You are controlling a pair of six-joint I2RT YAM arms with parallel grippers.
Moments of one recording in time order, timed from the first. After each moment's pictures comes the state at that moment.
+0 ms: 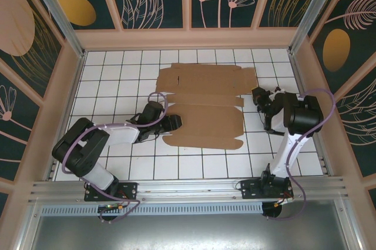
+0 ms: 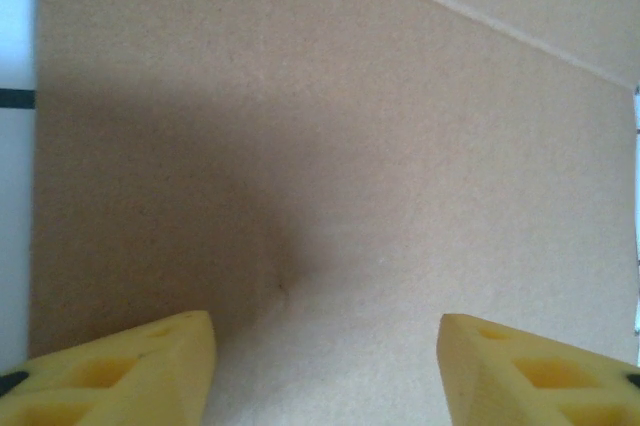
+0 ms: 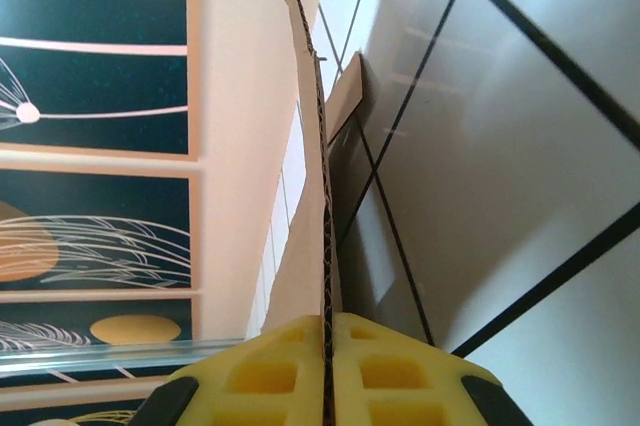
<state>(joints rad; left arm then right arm) -0.61 1.57 0.59 0.19 0.21 -0.79 -0.17 1.96 0.55 1.18 -0.55 1.23</state>
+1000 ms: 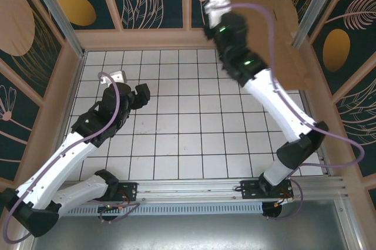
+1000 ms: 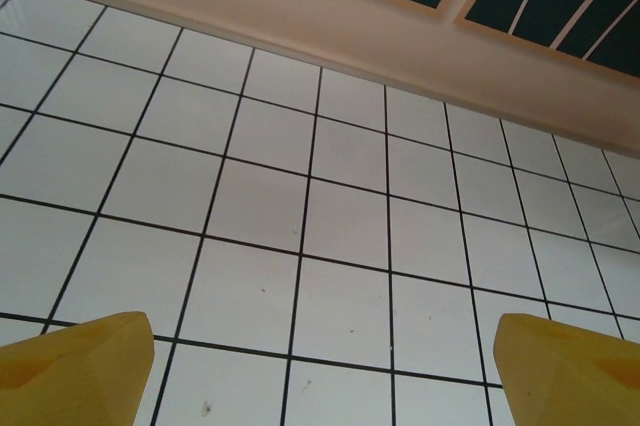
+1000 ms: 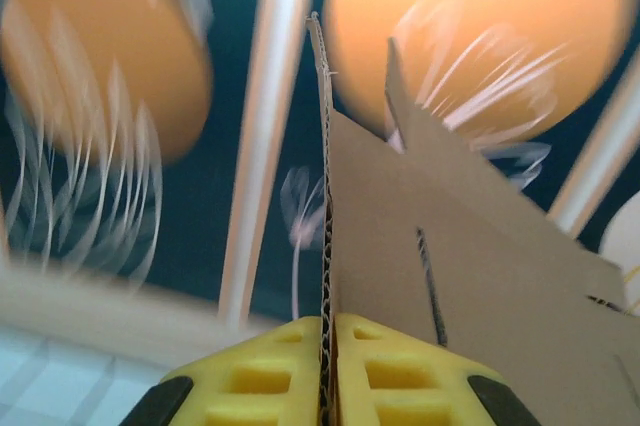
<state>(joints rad) -0.61 0.95 1.04 -0.62 -0.45 -0.63 0.70 1.63 1.78 -0.21 0.55 -0.26</state>
